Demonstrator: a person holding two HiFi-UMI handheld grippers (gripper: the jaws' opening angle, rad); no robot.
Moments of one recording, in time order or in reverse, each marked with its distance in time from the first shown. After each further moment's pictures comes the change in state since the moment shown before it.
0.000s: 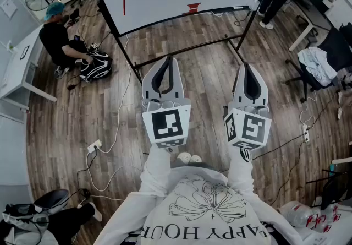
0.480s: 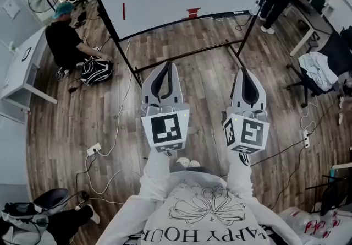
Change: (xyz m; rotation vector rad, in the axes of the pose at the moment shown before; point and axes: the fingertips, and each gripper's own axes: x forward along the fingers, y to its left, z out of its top) left arm 0.014 -0.015 0.001 0.009 0.011 0.015; right arm 0.010 -0.018 -0.006 0.020 0.004 0.031
